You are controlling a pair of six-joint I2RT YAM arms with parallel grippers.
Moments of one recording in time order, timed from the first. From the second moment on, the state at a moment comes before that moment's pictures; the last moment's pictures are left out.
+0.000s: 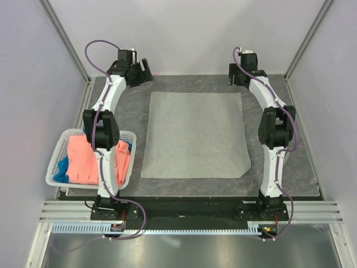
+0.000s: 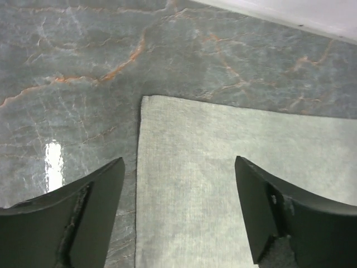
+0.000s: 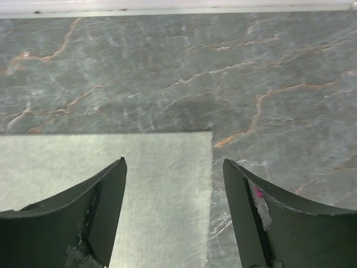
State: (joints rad) left arm -0.11 2.26 2.16 -0.61 0.15 -0.38; right arm 0.10 2.27 2.07 -0.46 0.14 0.08
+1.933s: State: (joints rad) left arm -0.31 1.36 1.19 -0.51 0.28 -0.30; right arm 0.20 1.42 0.79 -0.87 0.03 0.61
